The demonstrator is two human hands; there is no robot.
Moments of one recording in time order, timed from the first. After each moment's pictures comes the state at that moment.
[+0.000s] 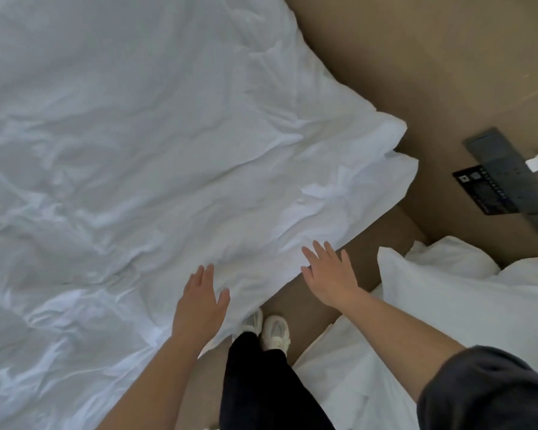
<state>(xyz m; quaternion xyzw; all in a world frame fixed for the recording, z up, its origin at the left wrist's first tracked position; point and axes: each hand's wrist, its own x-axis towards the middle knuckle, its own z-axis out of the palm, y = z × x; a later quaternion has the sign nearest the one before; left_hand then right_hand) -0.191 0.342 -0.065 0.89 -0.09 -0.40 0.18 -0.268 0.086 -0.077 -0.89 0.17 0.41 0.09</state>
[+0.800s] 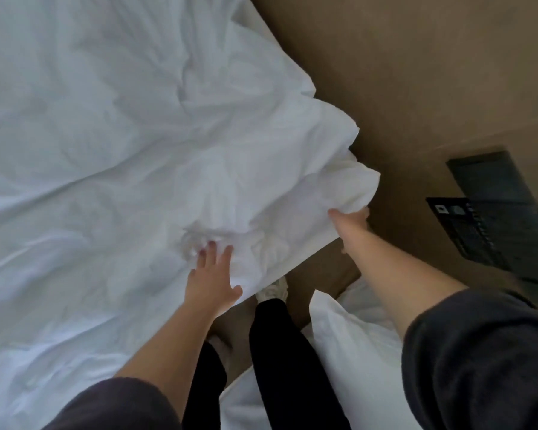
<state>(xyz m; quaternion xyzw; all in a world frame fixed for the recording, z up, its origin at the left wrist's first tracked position) -0.169 -0.005 -0.261 0.85 -0.19 -0.50 0.03 -0.194 -0.279 -0.243 -0.52 0.73 0.18 0.41</state>
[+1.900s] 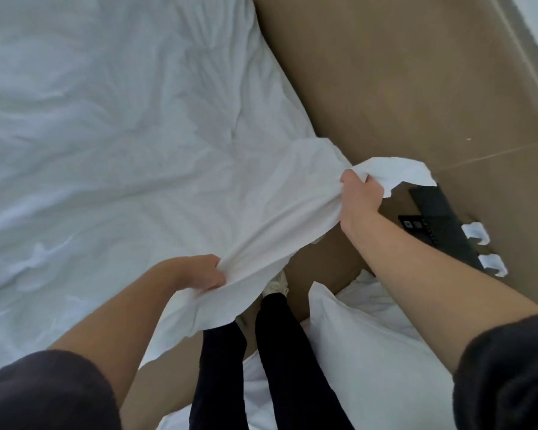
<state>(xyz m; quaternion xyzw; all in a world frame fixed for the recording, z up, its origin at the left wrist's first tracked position) -0.105 0.070 -0.061 0.70 -0.13 -0.69 0.11 -0.130 -0.196 -0.024 -0.56 0.64 -0.07 0.53</state>
